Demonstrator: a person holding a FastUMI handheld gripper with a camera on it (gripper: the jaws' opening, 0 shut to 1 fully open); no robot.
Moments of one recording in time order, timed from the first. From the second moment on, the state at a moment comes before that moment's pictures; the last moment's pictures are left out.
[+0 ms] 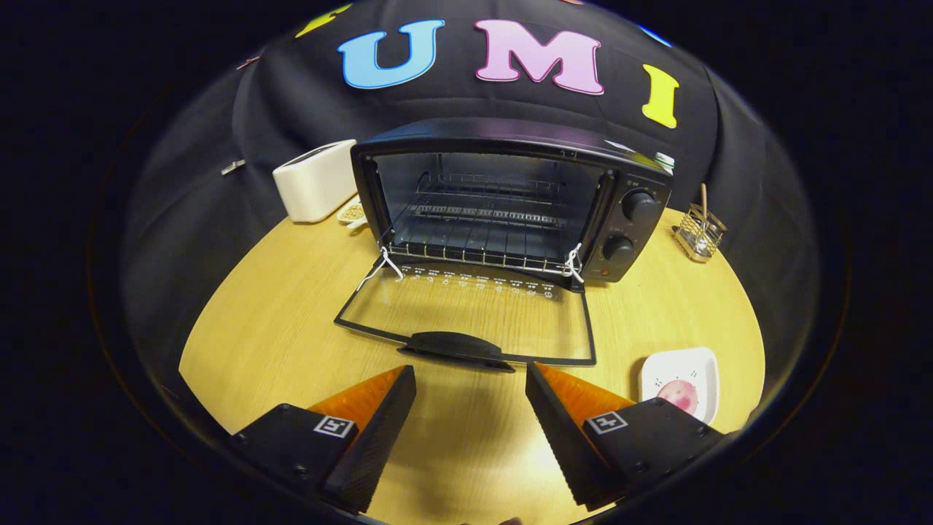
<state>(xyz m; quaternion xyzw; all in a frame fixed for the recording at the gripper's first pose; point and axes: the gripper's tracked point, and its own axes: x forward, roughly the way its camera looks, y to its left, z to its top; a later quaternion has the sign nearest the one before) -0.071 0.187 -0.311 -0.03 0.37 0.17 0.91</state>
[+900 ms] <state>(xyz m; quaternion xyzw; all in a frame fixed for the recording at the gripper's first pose) -0.071 -0.060 -0.319 -0.01 0.52 0.16 0.84</state>
